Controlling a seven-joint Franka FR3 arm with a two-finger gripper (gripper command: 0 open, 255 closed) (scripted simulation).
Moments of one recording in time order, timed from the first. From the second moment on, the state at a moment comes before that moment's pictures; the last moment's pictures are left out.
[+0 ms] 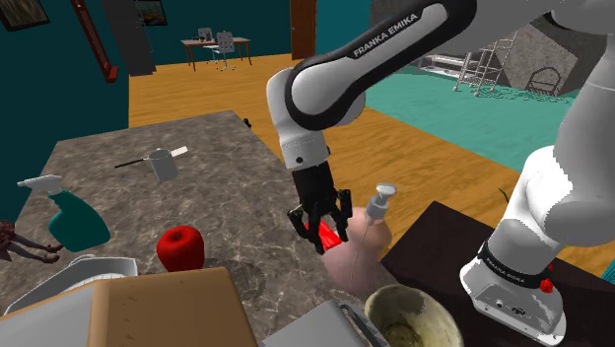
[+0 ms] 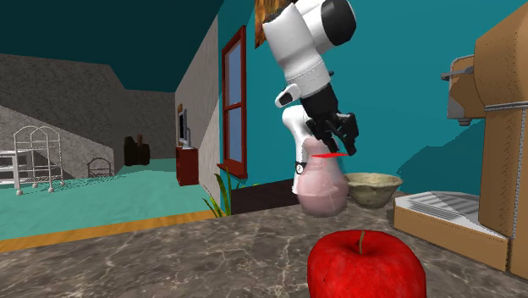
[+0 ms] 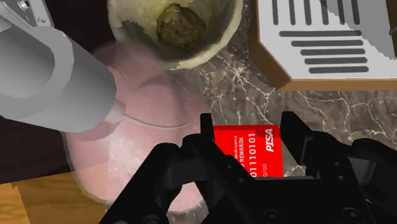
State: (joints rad) arm 0.25 0.03 0.39 -2.18 0.44 1.79 0.68
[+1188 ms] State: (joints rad) arm 0.48 -0.54 0.53 -2.69 0.81 1.81 0.76
